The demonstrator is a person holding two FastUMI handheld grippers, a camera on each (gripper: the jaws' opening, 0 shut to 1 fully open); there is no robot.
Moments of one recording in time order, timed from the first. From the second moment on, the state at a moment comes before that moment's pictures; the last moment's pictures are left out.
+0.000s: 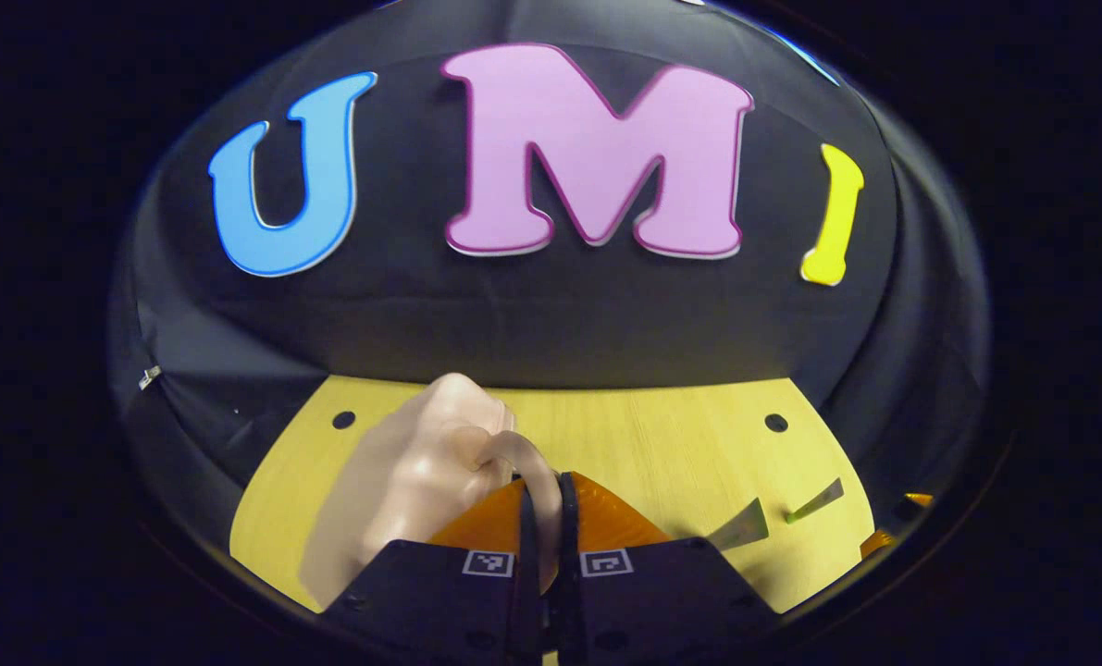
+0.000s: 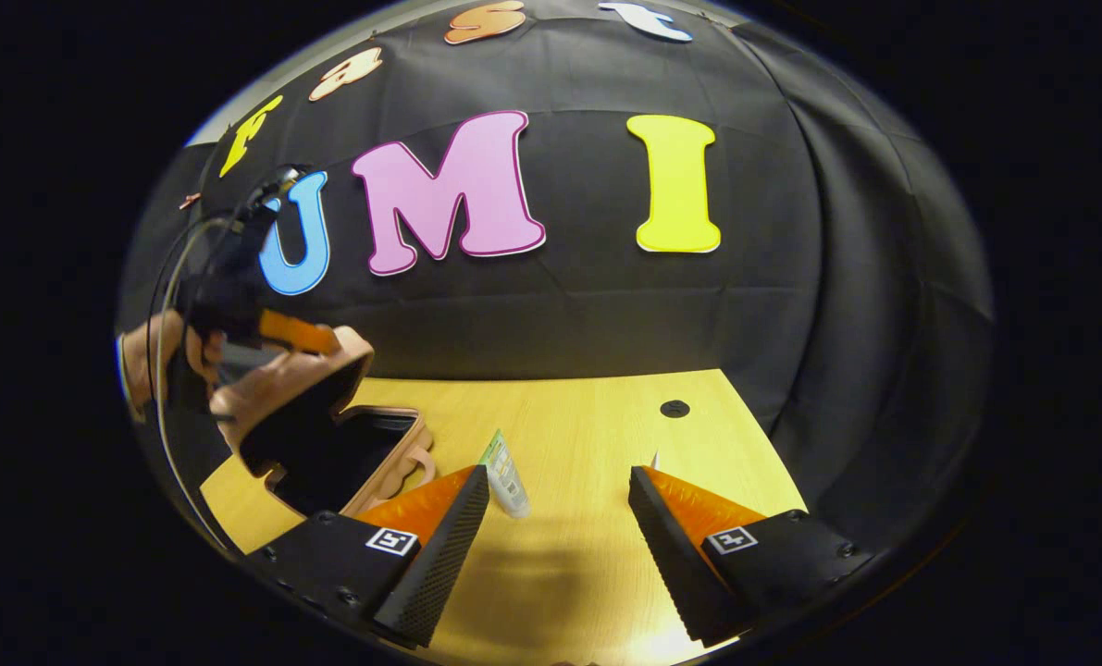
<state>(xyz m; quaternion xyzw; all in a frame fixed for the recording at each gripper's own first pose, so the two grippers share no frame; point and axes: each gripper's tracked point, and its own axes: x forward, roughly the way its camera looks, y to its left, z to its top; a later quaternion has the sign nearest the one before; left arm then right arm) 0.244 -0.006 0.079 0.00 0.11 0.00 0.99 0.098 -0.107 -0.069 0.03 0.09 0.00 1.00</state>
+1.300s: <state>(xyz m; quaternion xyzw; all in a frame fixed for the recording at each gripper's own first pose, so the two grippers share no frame) 0.329 0.456 -0.107 -0.06 0.19 0.19 0.96 0.111 -0.049 -0.109 0.00 0.12 -0.09 0.99</state>
